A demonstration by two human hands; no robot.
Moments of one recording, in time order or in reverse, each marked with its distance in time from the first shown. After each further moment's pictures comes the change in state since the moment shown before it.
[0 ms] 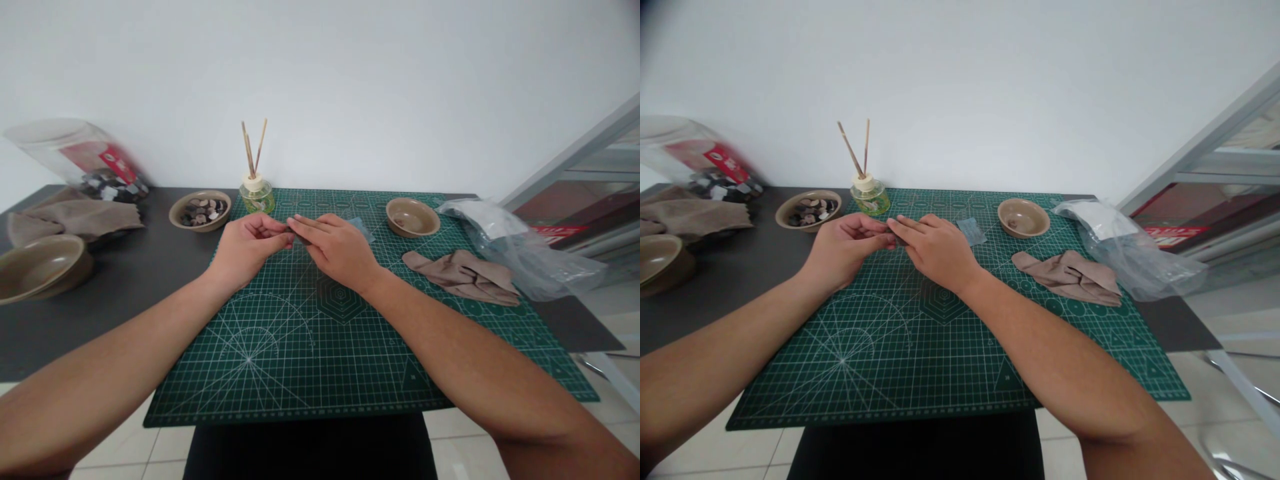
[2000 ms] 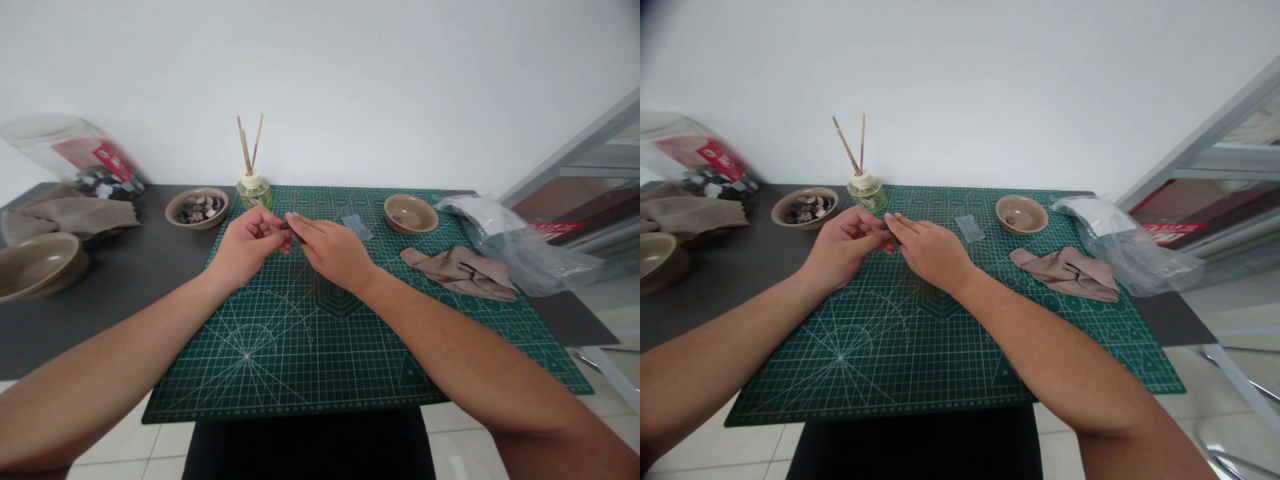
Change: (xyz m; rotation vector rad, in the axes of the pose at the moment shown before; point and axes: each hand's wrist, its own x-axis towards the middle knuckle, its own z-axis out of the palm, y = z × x) left_hand 0.001 -0.003 0.000 -0.001 -0.121 0.053; right_hand 0.003 -0.009 -0.001 0.001 -0.068 0.000
